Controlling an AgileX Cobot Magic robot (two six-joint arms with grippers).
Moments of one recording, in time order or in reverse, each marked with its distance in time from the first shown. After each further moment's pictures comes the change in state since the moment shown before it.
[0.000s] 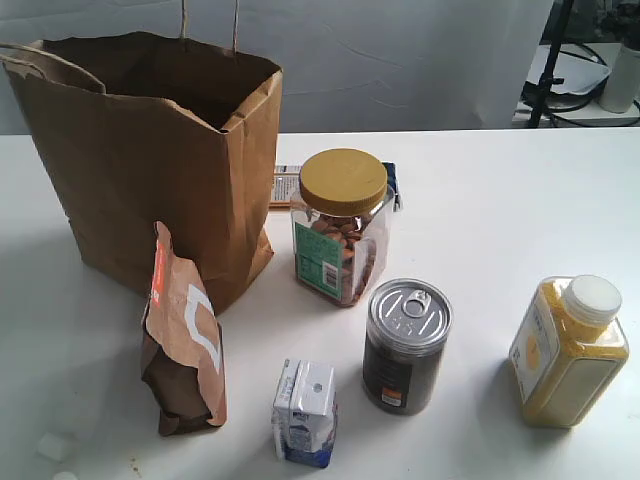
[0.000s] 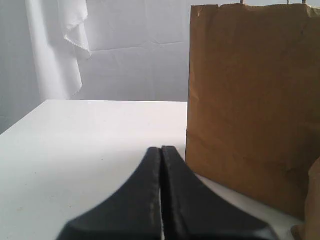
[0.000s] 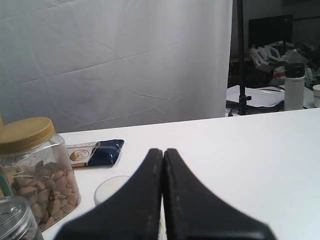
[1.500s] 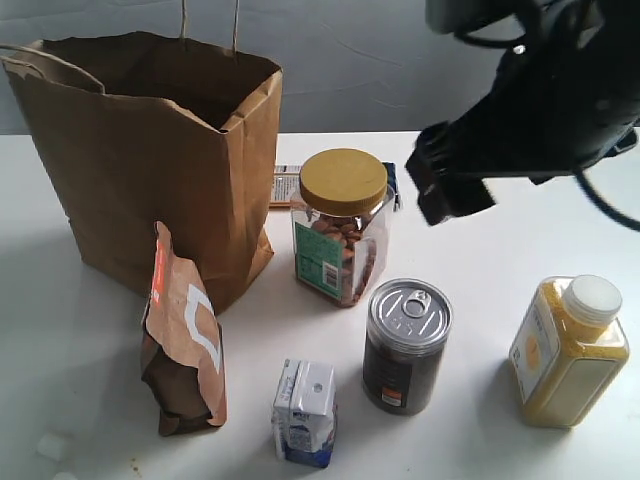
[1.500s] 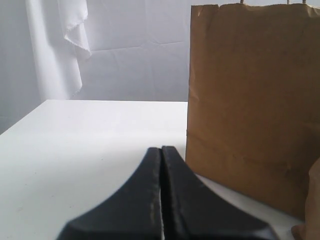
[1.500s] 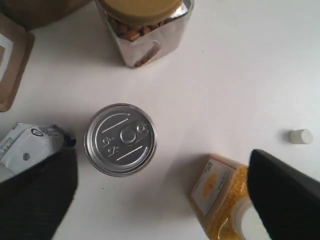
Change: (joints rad) left arm 0.000 0.000 0.000 0.000 0.000 0.000; right arm 0.577 1.421 -1.355 -0.250 1.072 0.203
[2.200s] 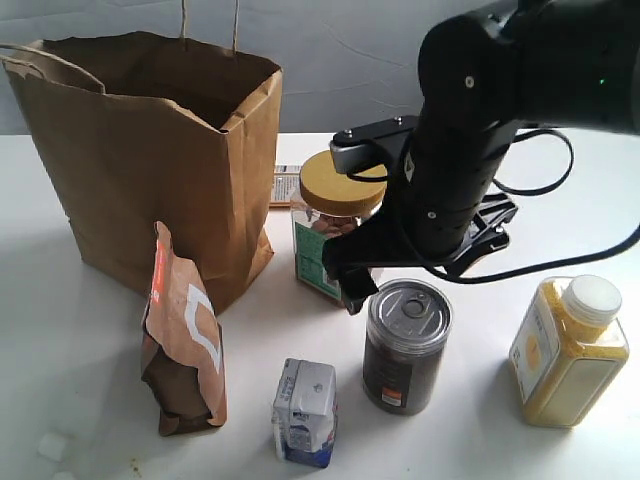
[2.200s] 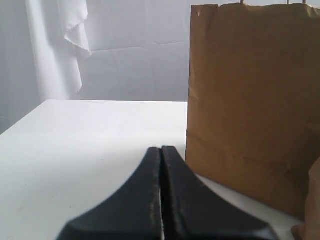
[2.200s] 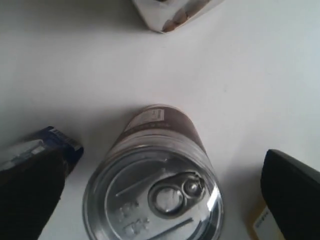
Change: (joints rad) left arm 0.000 0.000 0.000 0.000 0.000 0.000; right arm 0.000 0.336 0.038 0.121 -0.149 0.014
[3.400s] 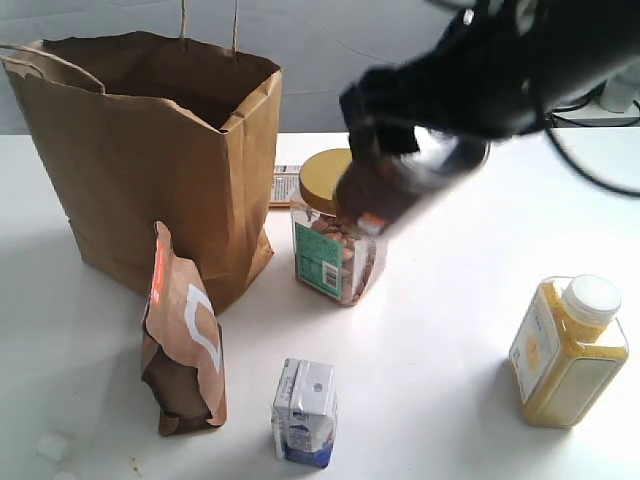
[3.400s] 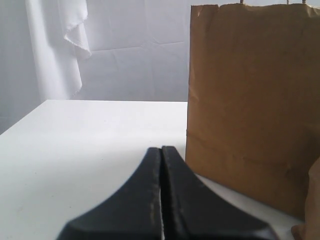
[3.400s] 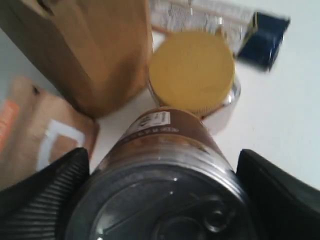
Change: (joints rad) left arm 0.000 0.000 0.000 0.000 0.000 0.000; right arm 0.000 -0.360 -0.024 -0.019 -0.175 0.041
